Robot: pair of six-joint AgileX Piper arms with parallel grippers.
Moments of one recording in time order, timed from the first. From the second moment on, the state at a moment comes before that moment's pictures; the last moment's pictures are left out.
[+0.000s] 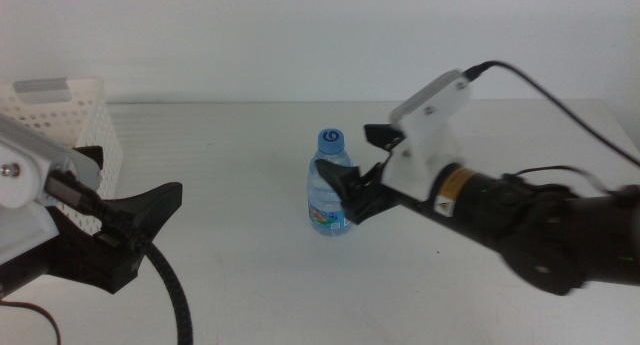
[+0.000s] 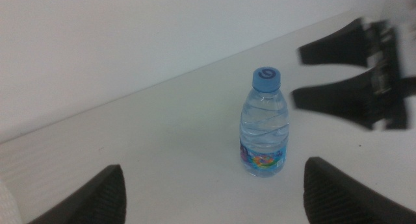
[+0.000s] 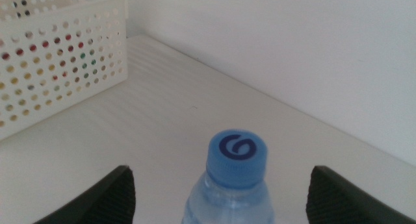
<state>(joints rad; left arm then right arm) -0.43 0.70 -0.54 -0.30 0.20 0.37 0.59 1.70 -0.81 -0.24 -0.63 0.11</state>
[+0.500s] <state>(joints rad) -0.43 0.70 -0.54 -0.30 0.20 0.37 0.59 1.06 -0.77 -0.35 0.14 0.31</state>
